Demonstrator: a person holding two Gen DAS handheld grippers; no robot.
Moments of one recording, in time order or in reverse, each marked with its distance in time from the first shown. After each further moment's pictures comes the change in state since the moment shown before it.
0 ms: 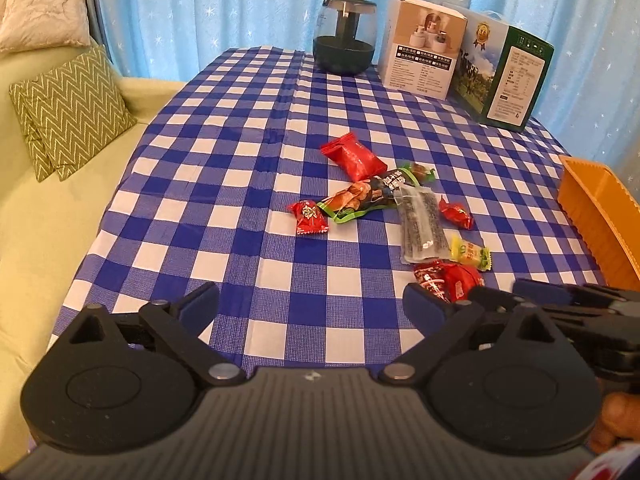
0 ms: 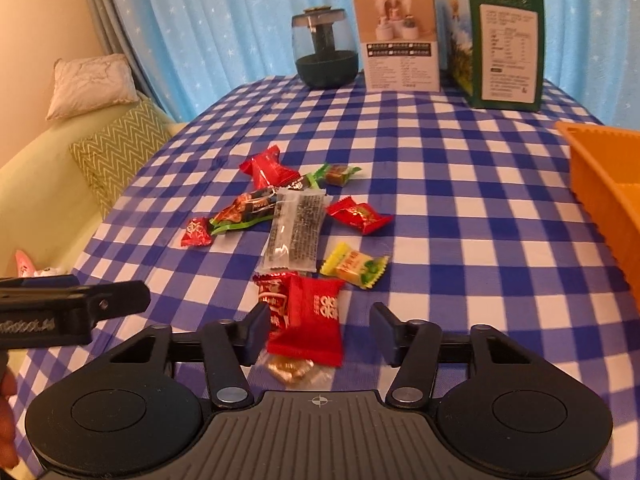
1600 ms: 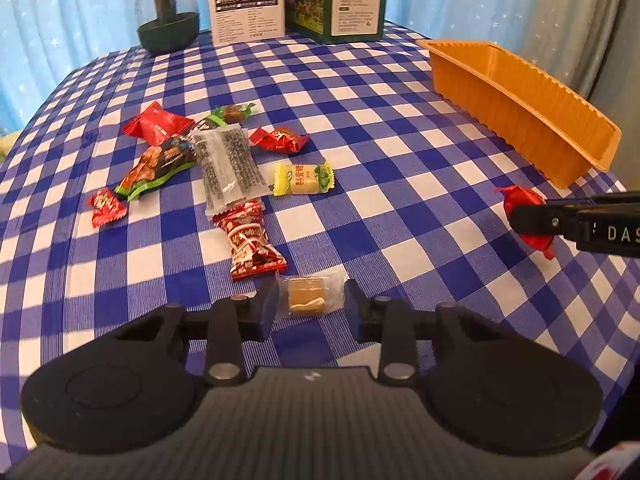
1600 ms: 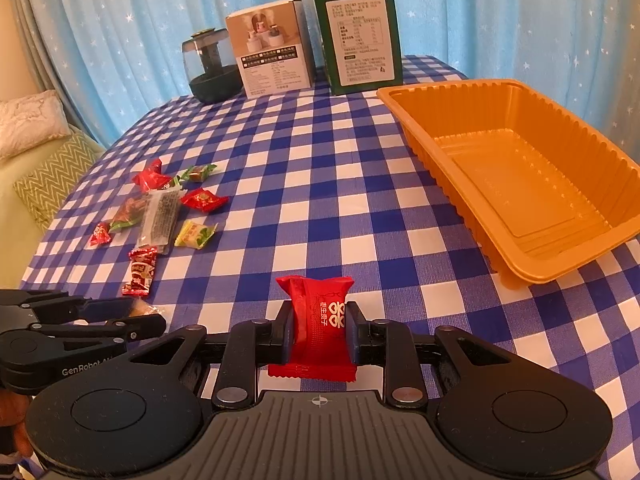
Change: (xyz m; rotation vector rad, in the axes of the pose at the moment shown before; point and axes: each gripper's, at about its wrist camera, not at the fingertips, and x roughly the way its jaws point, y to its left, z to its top) left arm 0.039 -0.108 -0.039 0.344 0.074 -0.208; right arm -0.083 -0.093 -0.036 0.152 -0.027 -0.164
